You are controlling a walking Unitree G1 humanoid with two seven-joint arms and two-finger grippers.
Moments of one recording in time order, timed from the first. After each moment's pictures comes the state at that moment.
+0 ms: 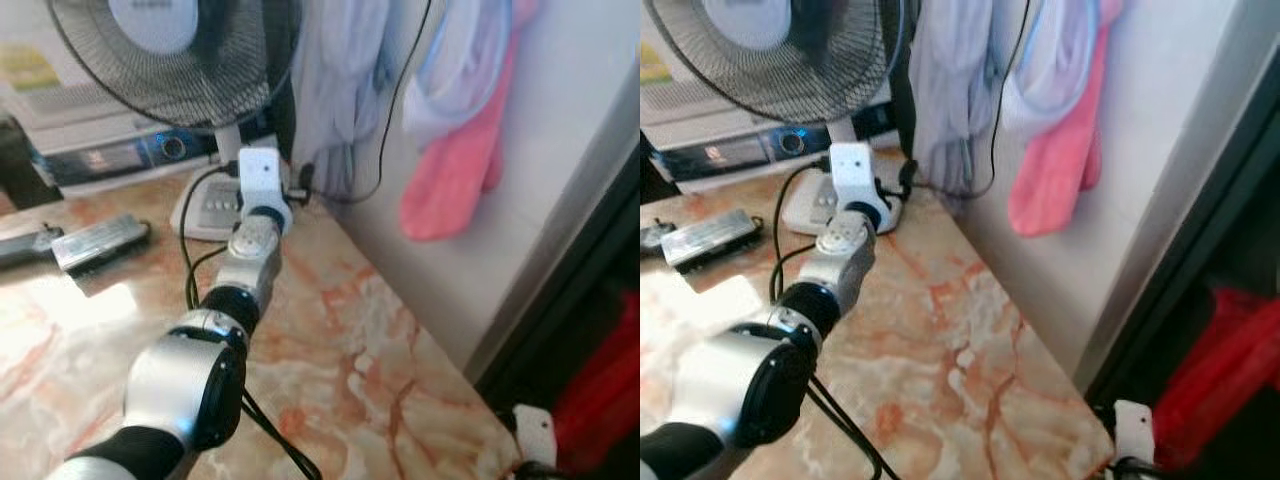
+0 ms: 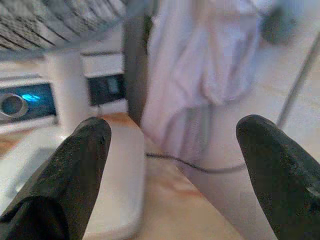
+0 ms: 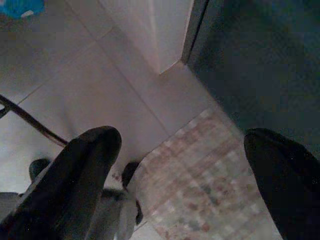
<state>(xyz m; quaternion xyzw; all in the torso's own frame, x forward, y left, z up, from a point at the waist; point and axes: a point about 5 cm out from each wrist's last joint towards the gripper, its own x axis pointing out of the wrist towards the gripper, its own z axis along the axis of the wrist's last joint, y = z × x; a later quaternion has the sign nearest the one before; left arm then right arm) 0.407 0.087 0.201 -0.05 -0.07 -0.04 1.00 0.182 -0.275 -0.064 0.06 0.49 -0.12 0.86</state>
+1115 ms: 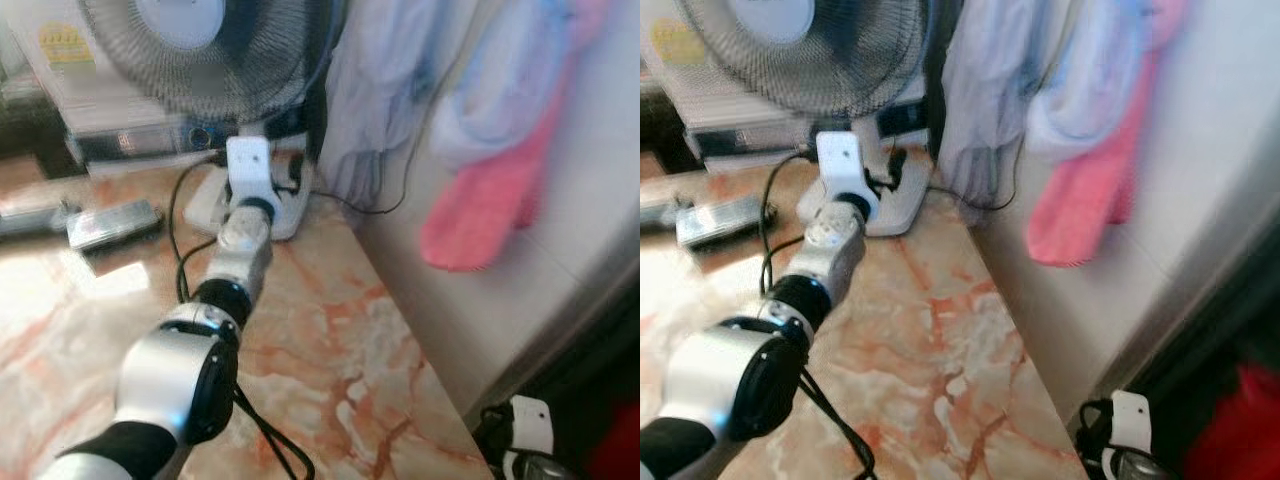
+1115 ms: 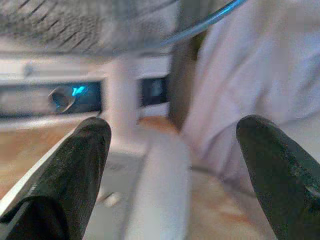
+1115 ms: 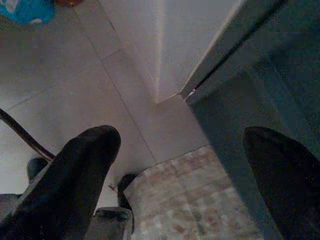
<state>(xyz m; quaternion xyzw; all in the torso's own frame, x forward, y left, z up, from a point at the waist) 0.409 0.103 0.203 -0.04 -0.07 -0.02 1.00 0.197 -0.270 -0.058 0.06 0.47 -0.11 0.87</state>
